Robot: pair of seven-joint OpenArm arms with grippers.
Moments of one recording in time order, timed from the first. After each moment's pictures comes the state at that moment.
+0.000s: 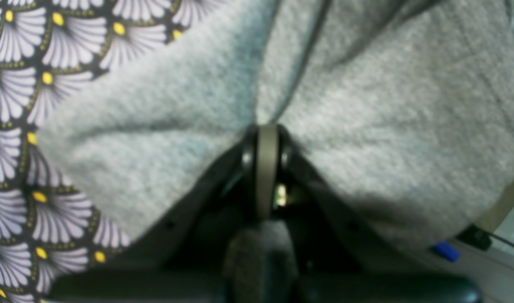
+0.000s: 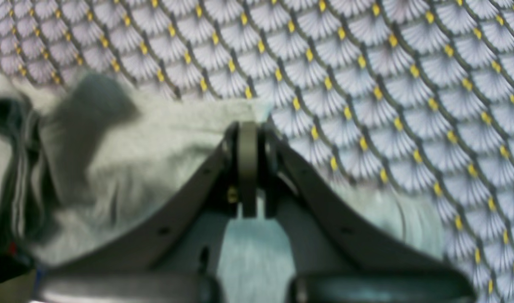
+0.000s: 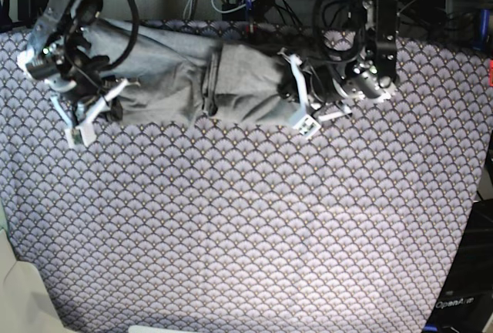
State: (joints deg) left arm 7.0 -4.3 0.2 91.4 -13.0 -40.4 55.1; right arm -10.5 -2.6 31.0 108.6 17.3 39.6 -63.4
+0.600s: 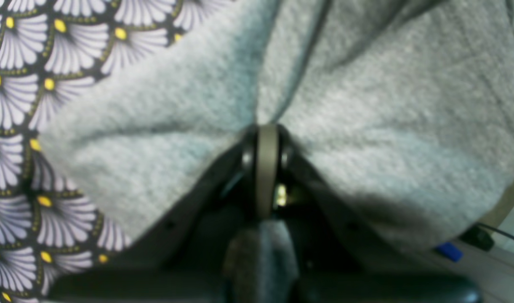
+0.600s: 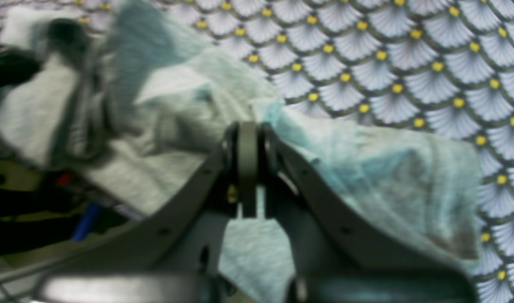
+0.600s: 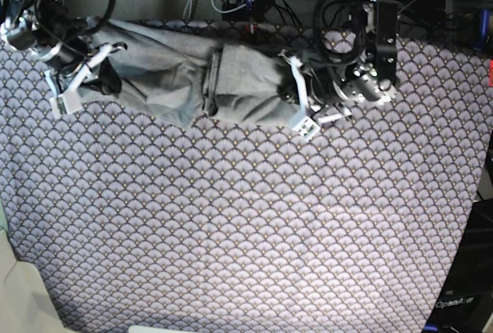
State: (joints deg) left arm 6.5 -4.4 0.3 91.0 -13.0 -40.5 55.2; right arm -22.2 6.1 31.2 110.6 39.2 39.6 -63.2
